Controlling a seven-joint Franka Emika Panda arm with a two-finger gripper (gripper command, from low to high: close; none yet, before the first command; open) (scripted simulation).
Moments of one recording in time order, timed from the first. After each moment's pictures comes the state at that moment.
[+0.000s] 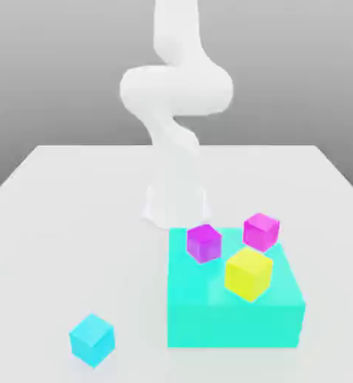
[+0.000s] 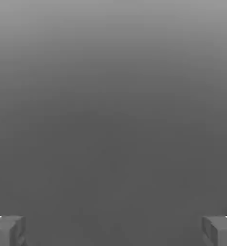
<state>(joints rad) -0.02 -0.71 0.00 -2.32 0.00 2.34 0.83</state>
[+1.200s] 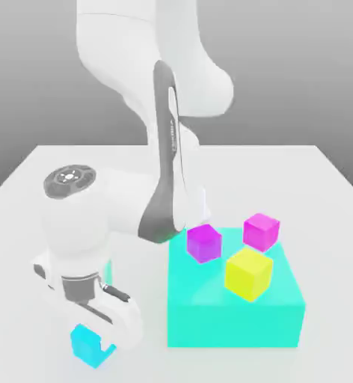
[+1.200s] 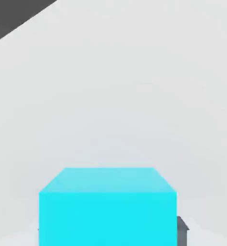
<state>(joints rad) -0.25 0.40 -0.05 -2.52 0.08 2.91 1.02</state>
